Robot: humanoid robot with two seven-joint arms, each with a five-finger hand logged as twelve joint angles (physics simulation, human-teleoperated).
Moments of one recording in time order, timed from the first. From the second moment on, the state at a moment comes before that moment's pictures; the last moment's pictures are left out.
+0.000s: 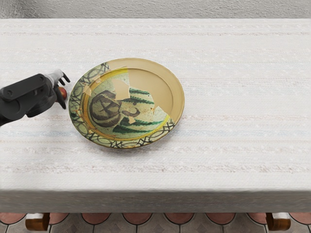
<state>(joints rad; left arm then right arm) -1.14 0.32 -0.02 -0.67 0.98 0.06 0.47 -0.03 0.00 0.08 0.20 0.14 -0.08 0.12</state>
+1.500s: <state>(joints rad) -1.39 0.83 -0.01 -1.22 0.60 -0.12 0.54 -0.03 0.00 0.08 0.20 0.14 -0.08 0.12</state>
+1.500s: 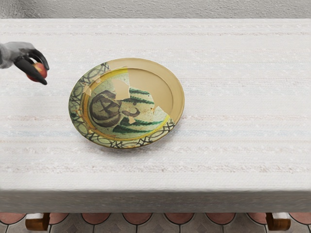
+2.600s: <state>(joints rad) -1.52 0.49 0.07 -1.37 0.41 0.00 0.58 -0.03 0.00 0.08 0.20 0.14 -0.08 0.12</state>
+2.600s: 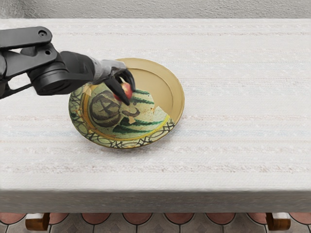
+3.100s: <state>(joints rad) -1.52 0.46 0.09 -1.37 0.42 0.10 0.61 -0.03 0.00 0.08 0.20 0.14 -0.08 0.12</state>
